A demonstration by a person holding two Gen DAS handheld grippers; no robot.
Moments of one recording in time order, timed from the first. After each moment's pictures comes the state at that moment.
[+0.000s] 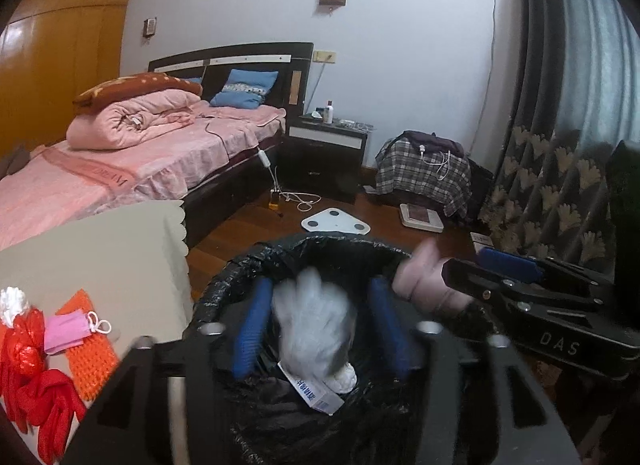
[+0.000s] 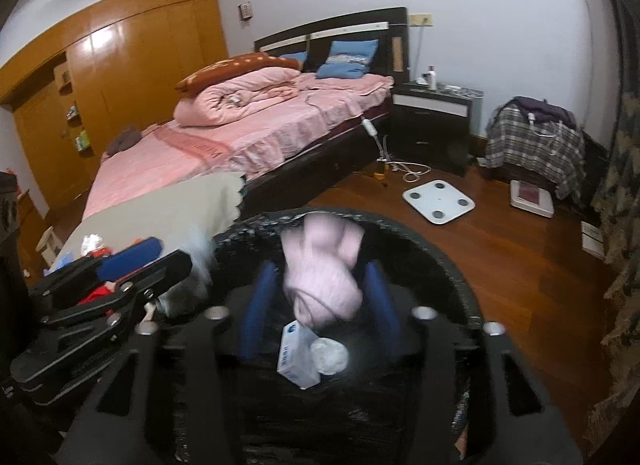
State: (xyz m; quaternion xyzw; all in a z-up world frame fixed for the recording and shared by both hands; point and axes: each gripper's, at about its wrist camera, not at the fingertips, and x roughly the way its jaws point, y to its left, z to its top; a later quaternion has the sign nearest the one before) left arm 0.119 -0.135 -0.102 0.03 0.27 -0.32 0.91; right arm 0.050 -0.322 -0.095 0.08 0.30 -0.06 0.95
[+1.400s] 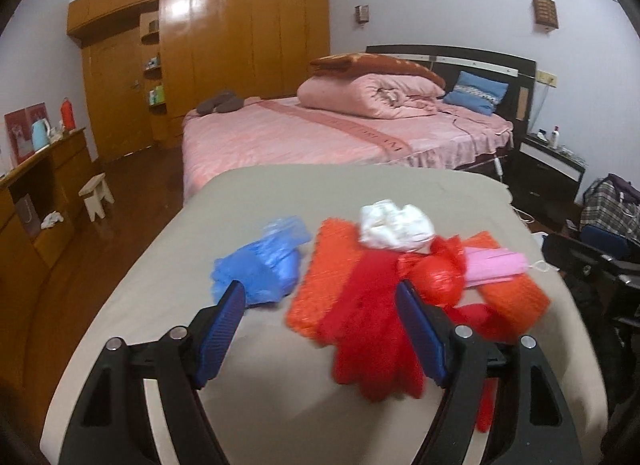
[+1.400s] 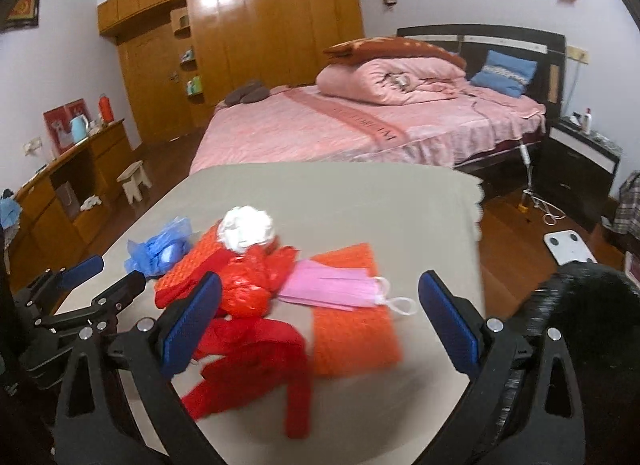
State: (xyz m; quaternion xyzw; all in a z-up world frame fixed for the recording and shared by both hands) left arm 0.138 0.198 -0.142 0.00 0.30 0.05 0.95; right arm 0.172 -0.023 -0.117 0.00 0.32 0.18 0.93
